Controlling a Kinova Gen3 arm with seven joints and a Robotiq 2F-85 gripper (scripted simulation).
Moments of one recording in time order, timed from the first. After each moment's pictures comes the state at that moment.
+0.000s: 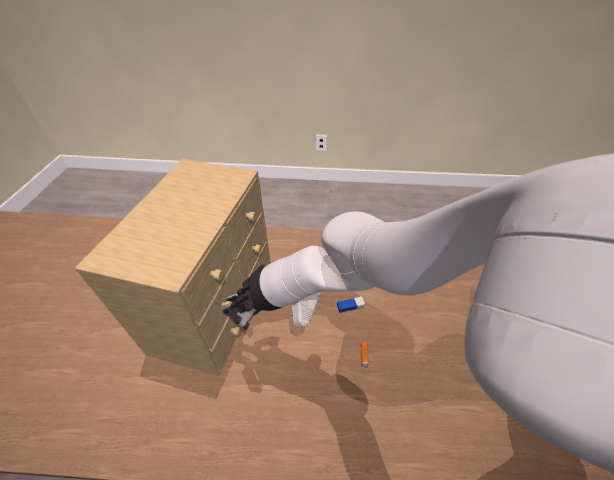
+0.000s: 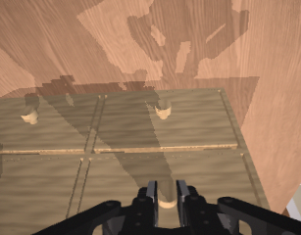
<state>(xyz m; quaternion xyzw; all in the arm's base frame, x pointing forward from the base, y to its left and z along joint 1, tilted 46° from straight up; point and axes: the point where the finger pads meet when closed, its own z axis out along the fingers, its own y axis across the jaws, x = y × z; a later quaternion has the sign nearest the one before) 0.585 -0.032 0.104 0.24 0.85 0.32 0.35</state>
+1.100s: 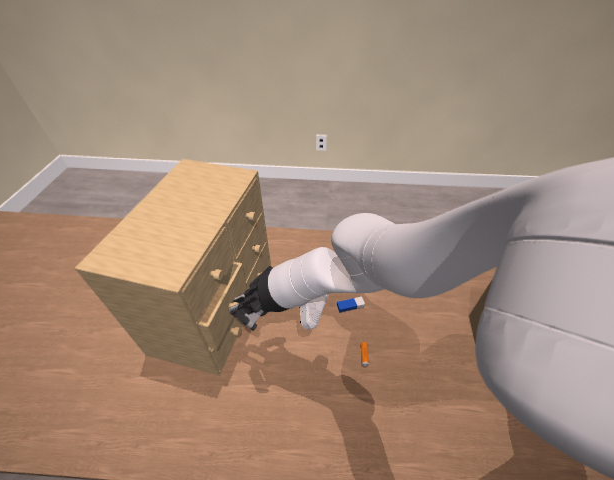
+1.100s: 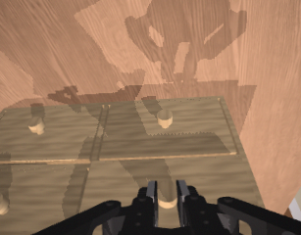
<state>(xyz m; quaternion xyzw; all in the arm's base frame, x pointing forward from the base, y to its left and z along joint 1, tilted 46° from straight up) 0.570 -0.030 0.103 0.25 0.85 0.32 0.34</state>
